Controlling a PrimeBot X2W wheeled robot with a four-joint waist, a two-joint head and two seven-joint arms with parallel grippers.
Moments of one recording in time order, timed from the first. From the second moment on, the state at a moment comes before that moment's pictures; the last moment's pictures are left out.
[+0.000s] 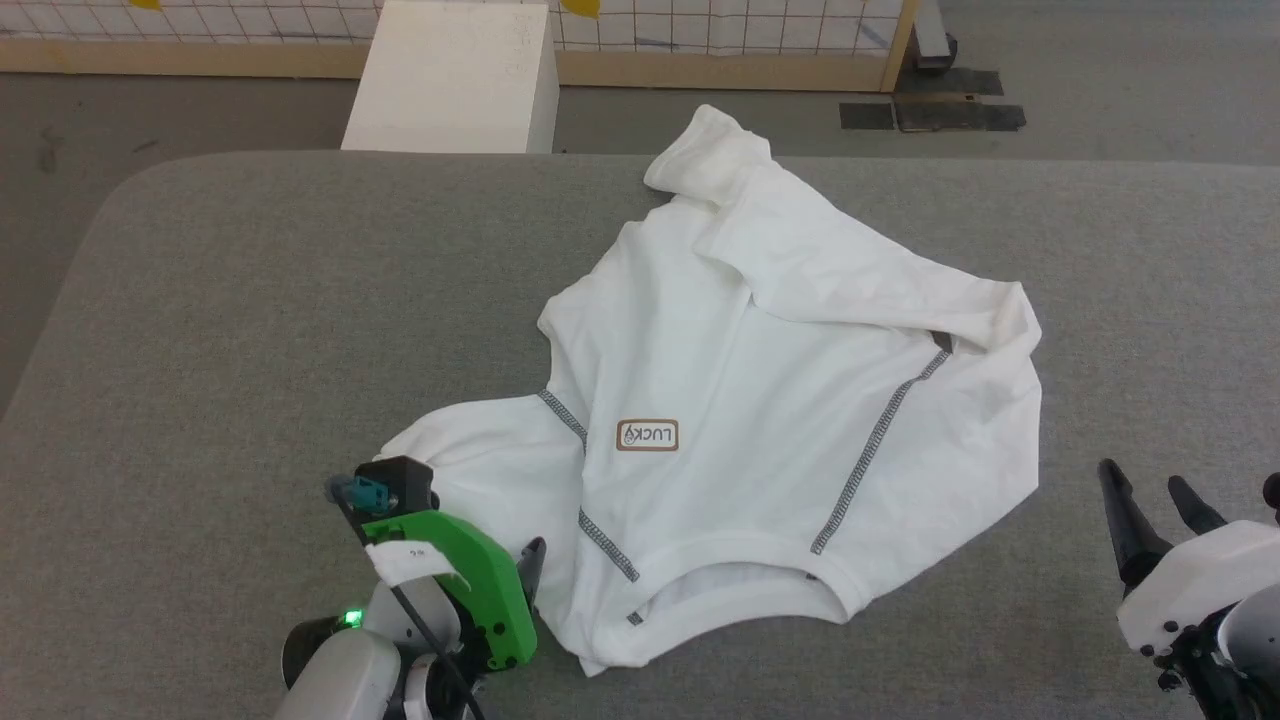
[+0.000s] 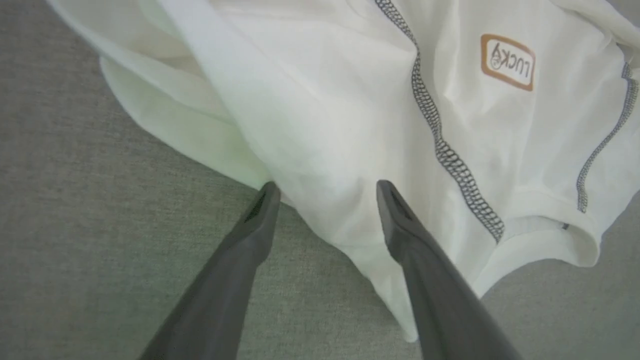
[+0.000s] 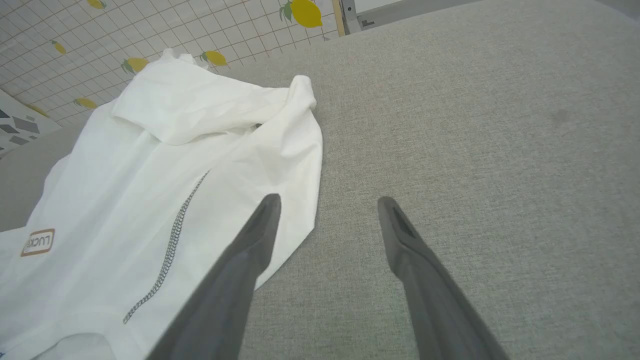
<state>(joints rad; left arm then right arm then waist) -0.16 0.21 -0.36 0.09 -0.65 0.27 0.54 -0.03 -0.05 -0.30 -0.02 0.30 0.13 0.40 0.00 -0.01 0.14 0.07</state>
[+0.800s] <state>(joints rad) -0.09 0.28 -0.23 0.07 -0.67 0.35 0.53 -0.03 -0.05 -0.30 -0.01 0.30 0.13 0.40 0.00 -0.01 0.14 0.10</state>
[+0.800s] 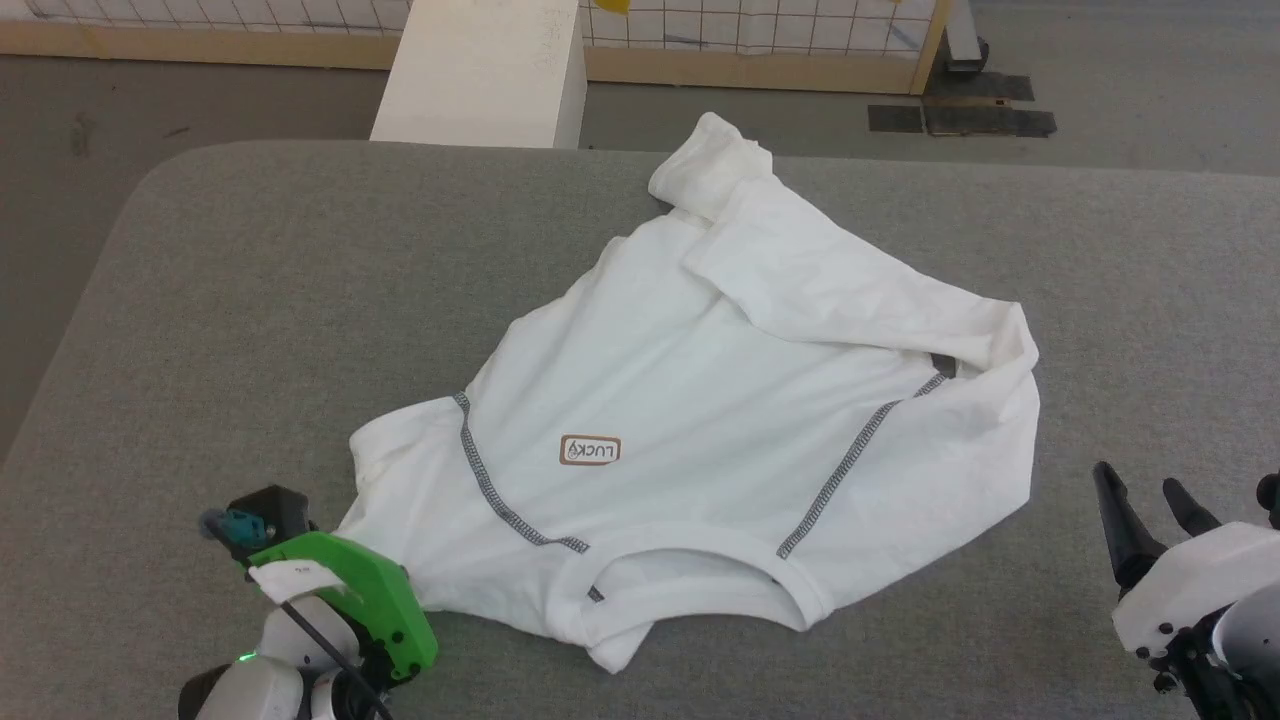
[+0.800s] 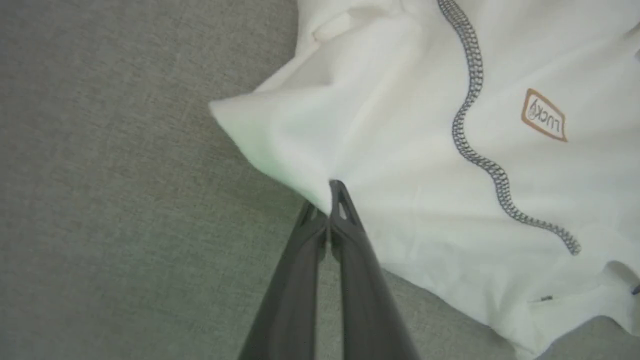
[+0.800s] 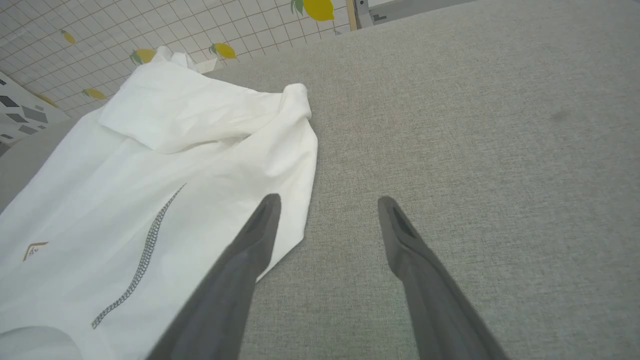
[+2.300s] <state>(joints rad) 0.01 0.22 -0.24 0.08 -0.52 0.25 -0.11 -0.19 -0.11 0.11 0.19 0.04 0.13 0.76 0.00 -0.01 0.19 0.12</state>
